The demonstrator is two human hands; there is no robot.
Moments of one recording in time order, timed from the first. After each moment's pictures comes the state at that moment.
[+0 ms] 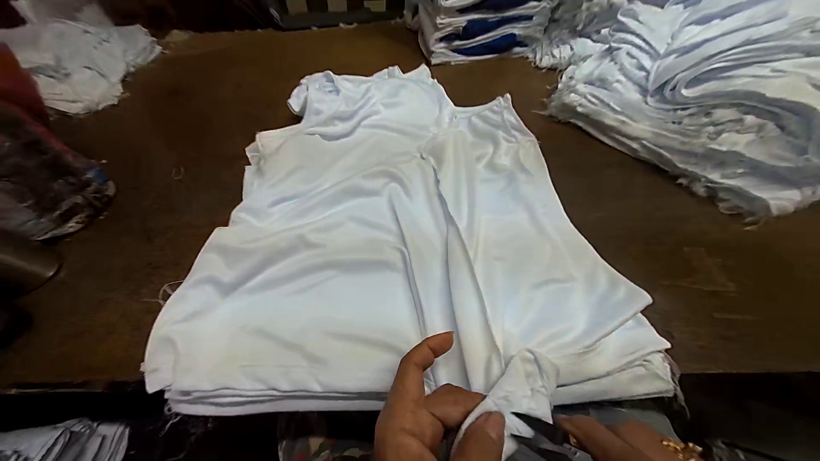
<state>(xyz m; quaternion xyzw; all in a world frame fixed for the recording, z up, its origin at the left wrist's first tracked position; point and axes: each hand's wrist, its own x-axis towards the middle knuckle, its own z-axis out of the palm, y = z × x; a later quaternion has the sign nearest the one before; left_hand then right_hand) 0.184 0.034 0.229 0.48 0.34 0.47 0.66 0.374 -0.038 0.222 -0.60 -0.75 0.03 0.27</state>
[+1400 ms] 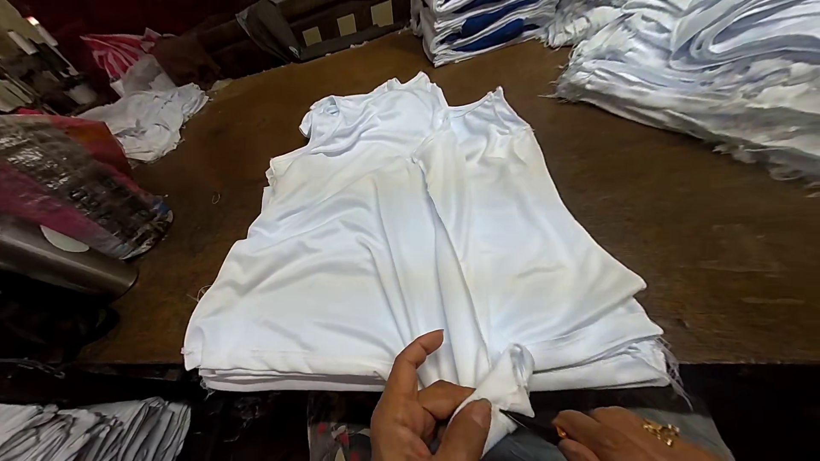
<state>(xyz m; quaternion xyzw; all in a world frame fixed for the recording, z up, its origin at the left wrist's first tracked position) 0.209 0.015 0.227 0.52 0.38 0.46 0.61 0.402 -0.043 0.203 -0.58 -0.75 0.05 0.32</state>
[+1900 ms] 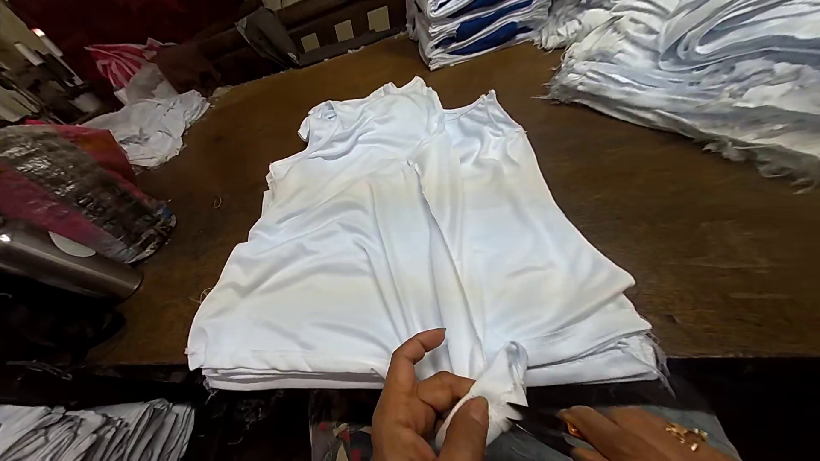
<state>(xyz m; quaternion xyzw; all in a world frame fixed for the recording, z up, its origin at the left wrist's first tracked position) 0.213 0.015 0.231 0.56 0.37 0.46 0.58 0.407 -0.050 0.212 -0.58 -0.75 0.04 0.31</state>
